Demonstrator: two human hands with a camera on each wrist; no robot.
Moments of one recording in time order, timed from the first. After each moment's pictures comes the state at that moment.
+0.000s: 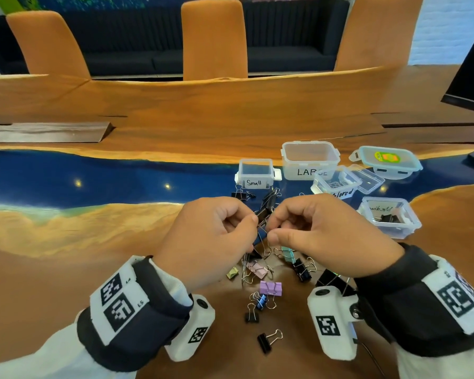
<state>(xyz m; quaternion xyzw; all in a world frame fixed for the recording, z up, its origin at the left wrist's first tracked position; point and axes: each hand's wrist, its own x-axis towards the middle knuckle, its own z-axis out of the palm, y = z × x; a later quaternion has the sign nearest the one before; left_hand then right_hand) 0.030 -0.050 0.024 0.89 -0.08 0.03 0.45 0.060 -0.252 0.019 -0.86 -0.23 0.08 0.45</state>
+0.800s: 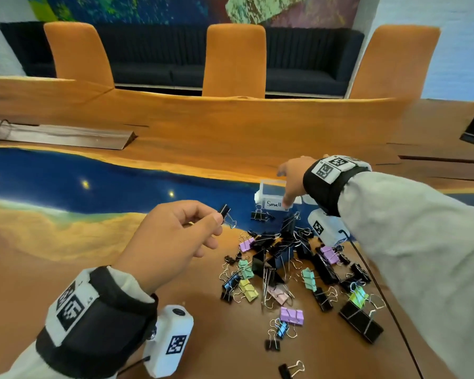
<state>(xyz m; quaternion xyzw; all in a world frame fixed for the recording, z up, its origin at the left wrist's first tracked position) 0.041 0.026 0.028 0.83 0.03 0.05 0.55 0.252 -0.188 0.034 -0.98 -0.13 0.15 -0.07</state>
